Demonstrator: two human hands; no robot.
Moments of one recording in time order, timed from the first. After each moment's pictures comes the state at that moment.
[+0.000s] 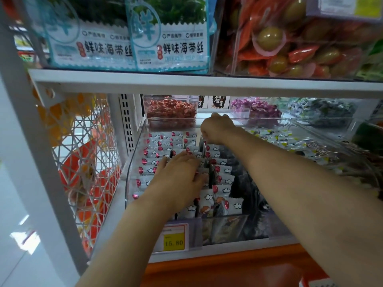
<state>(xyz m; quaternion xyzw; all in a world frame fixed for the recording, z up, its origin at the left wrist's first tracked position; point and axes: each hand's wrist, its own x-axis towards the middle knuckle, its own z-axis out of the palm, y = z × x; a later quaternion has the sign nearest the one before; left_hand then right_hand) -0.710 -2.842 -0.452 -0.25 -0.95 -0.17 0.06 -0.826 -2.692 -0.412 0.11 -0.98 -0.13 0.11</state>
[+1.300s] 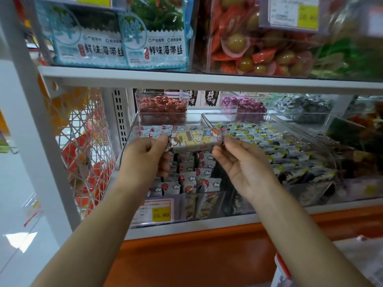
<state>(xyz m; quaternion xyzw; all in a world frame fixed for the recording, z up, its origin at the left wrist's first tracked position) -0.661 -2.857 -0.432 -0.05 -0.72 -0.68 0.09 -0.637 -2.683 -0.429 -0.02 -0.44 0.89 0.10</state>
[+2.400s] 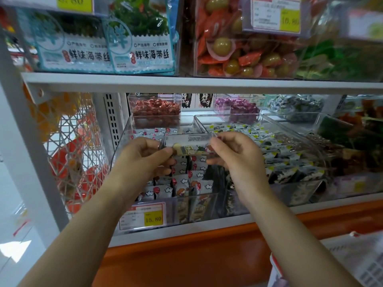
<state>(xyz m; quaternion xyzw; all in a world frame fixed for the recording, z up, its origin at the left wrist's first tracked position) -0.665 -2.859 -0.432 -0.12 -0.65 -0.75 -0.01 -0.636 -2.677 -0.438 0.08 -0.66 0.70 0.26</state>
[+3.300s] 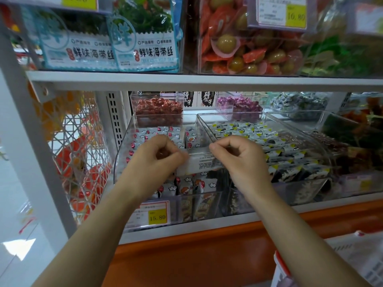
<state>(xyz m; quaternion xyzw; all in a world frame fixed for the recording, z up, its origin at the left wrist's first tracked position) -0.652 -2.851 -0.423 -0.18 -0.79 -0.58 0.07 -0.636 -2.675 -0.439 0.12 -0.79 0.52 0.31</state>
